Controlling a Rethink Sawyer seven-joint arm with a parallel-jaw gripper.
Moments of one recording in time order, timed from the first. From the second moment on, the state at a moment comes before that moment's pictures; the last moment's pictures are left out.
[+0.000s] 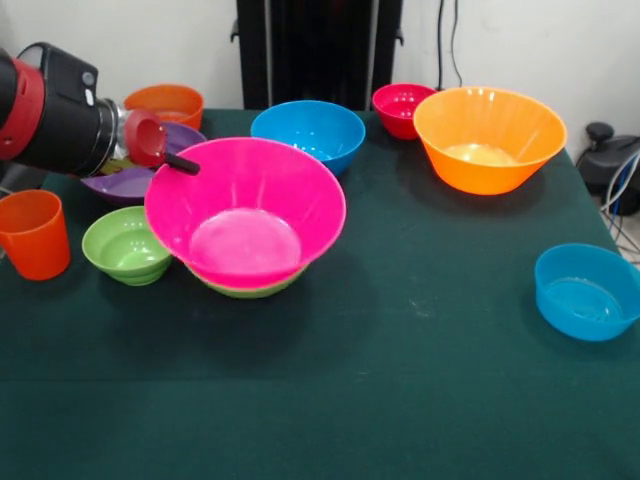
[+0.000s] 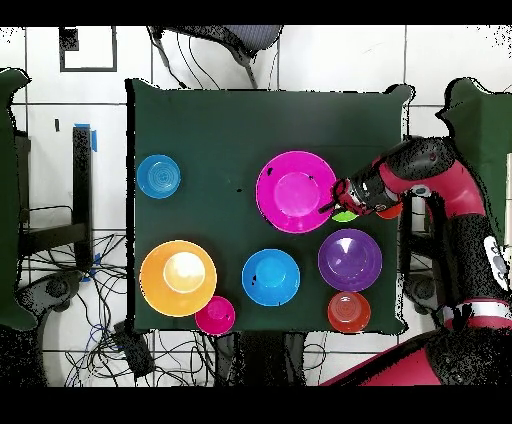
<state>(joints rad) -0.98 -0.17 0.70 1.09 -0.36 1.63 1.70</state>
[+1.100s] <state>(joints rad) -0.98 -0.17 0.71 1.09 -0.37 1.70 1.62</state>
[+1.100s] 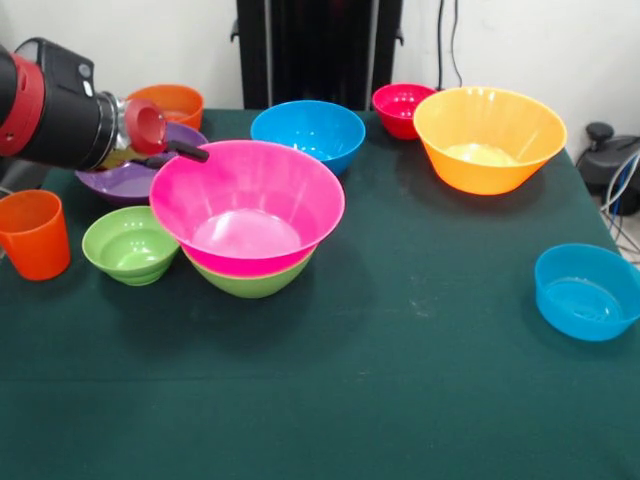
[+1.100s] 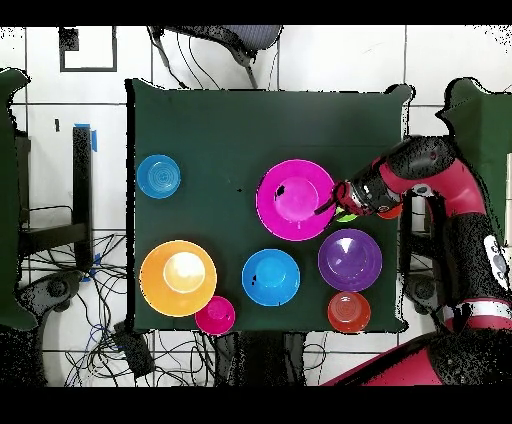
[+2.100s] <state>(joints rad) -0.93 -0.22 0.74 1.06 -0.43 1.87 1.62</state>
